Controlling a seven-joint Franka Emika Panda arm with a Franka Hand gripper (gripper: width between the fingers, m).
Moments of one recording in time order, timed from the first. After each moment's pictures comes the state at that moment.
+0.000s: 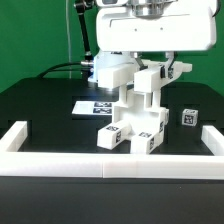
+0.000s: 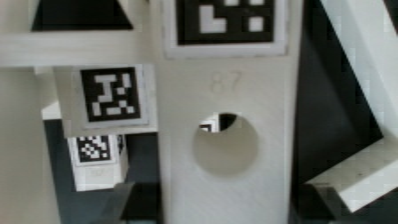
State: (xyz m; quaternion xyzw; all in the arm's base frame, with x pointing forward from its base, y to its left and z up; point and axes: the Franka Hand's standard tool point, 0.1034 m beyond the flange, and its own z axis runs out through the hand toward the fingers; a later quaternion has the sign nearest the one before) arm 0.545 0.032 0.128 -0.96 0.26 0.02 0.05
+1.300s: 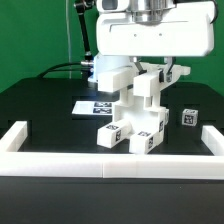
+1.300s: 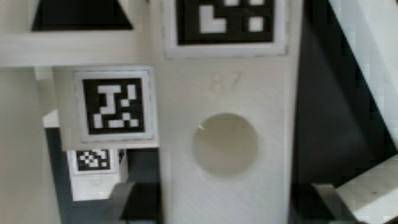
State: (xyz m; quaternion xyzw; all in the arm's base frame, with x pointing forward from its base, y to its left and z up) arm 0.539 0.031 0.119 -0.96 0.26 0.03 0.05
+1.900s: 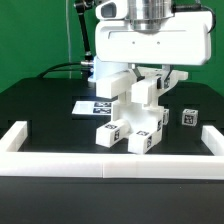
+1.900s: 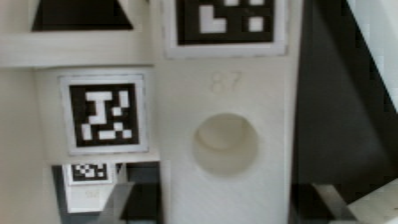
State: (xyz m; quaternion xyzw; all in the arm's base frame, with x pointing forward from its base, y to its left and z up) arm 0.535 0.030 0.108 -0.96 0.26 0.03 0.04
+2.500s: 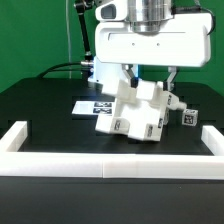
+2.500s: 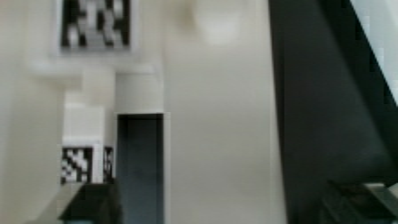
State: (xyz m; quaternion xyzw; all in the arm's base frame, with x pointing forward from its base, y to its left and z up) arm 0.535 0.030 0.107 -0.96 0.26 0.04 0.04
